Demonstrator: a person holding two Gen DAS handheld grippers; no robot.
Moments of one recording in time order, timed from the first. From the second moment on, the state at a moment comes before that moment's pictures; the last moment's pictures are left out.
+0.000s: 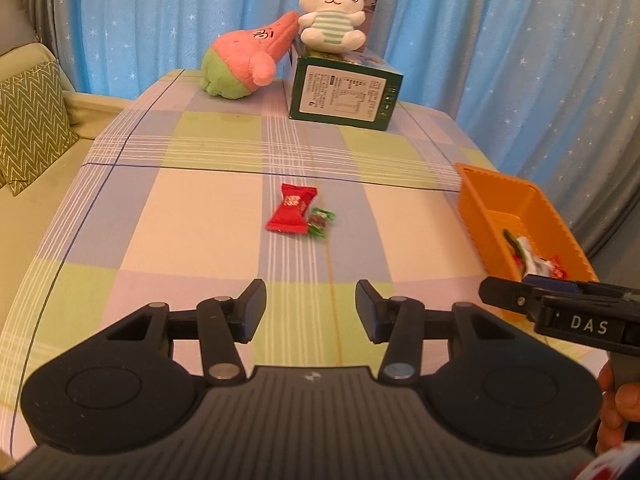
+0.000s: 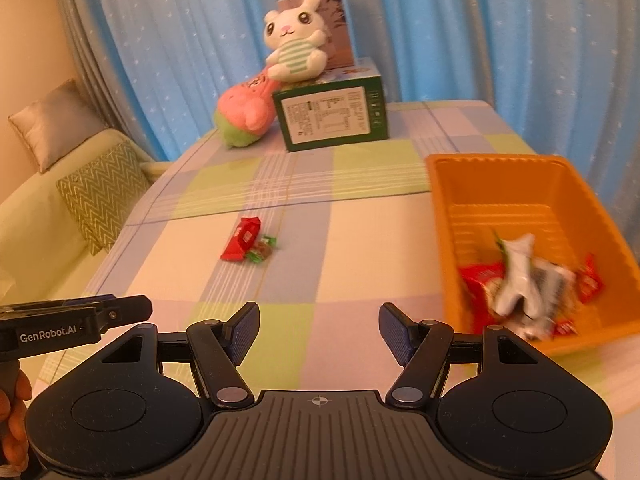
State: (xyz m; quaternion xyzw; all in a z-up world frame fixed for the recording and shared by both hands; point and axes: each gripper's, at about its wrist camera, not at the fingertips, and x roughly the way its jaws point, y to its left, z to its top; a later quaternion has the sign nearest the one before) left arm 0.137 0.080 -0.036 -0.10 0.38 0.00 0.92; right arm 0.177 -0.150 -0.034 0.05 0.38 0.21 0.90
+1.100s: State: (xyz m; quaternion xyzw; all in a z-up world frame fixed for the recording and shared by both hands) left arm 0.305 0.101 -0.118 -0.03 0.41 -0.04 0.91; right arm 0.308 -0.093 -0.101 0.05 0.42 0.23 0.88
